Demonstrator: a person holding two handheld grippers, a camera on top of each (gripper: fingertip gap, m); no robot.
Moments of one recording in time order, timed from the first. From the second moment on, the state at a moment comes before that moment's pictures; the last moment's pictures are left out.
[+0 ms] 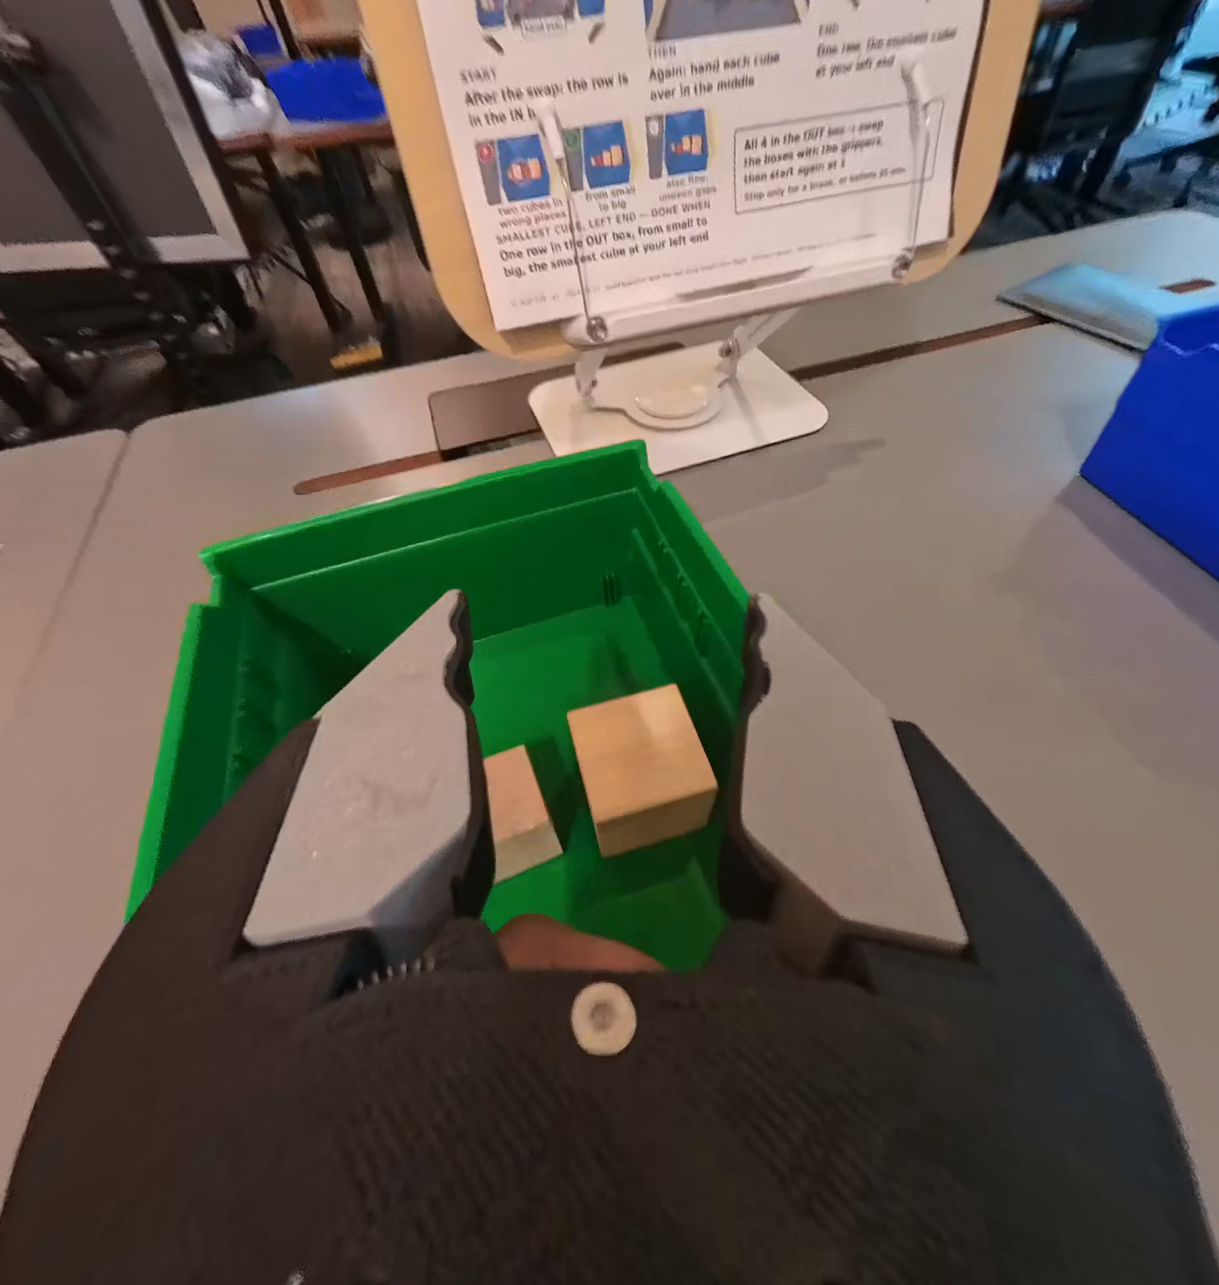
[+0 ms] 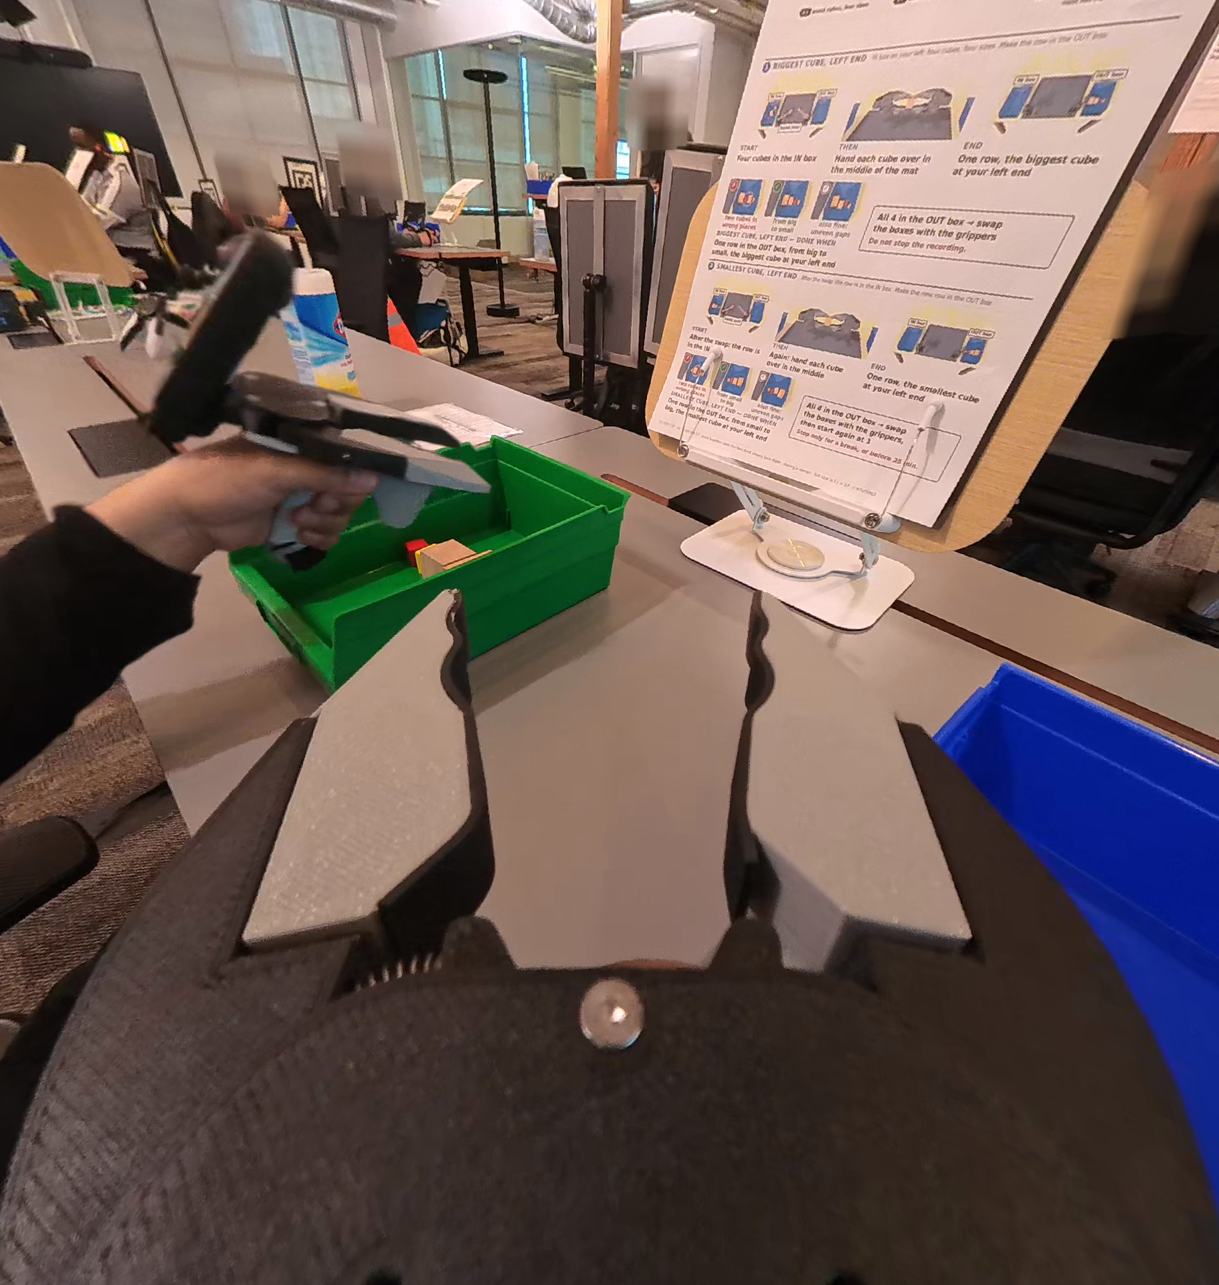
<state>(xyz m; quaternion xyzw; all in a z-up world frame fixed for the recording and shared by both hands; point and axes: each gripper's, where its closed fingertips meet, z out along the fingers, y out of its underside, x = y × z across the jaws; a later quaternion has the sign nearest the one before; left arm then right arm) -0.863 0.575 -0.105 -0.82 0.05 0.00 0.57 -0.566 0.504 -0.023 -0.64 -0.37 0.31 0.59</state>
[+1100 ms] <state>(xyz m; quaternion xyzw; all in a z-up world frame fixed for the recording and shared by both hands) -0.880 0.541 -0.199 -0.89 0.27 0.11 0.34 -0.563 0.499 -0.018 -0.63 -0.38 0.30 0.60</state>
